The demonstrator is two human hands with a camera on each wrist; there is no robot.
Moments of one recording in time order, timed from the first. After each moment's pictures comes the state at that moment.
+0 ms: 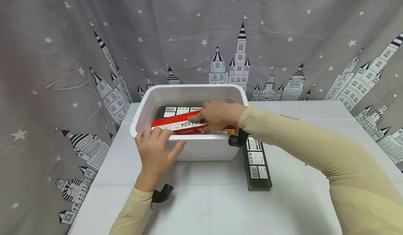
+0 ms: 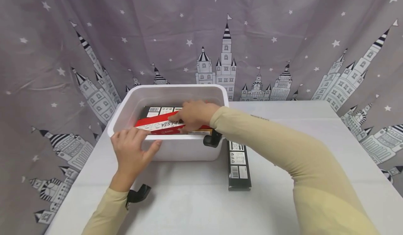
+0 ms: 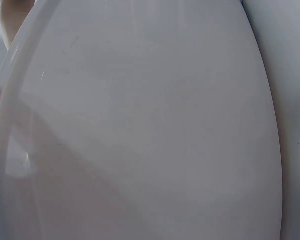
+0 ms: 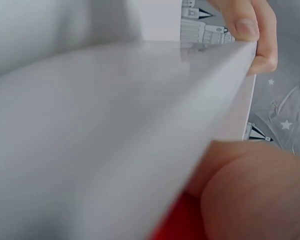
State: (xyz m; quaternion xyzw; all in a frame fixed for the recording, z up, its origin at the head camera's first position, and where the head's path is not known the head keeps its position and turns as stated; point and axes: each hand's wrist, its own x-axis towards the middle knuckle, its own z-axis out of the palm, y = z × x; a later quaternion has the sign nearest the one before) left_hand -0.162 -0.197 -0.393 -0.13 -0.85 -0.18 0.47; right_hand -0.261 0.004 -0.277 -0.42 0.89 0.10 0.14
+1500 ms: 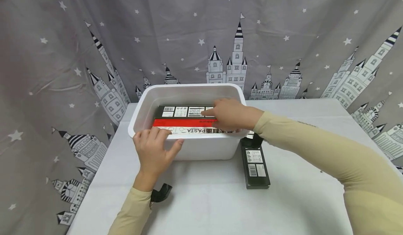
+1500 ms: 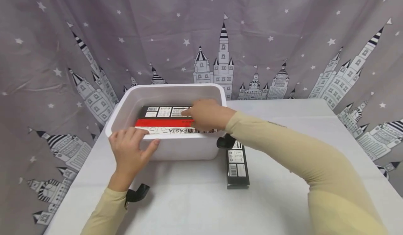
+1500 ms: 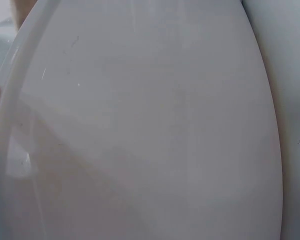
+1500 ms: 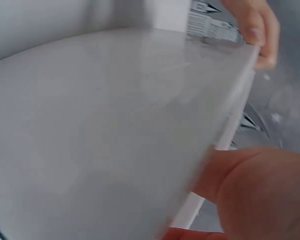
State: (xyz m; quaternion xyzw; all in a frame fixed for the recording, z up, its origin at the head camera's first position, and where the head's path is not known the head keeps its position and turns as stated) left_hand -0.162 -0.197 -0.392 -0.13 -0.85 -0.19 0.47; right_hand -0.249 0.043 -0.282 -0.38 0.92 0.06 0.07
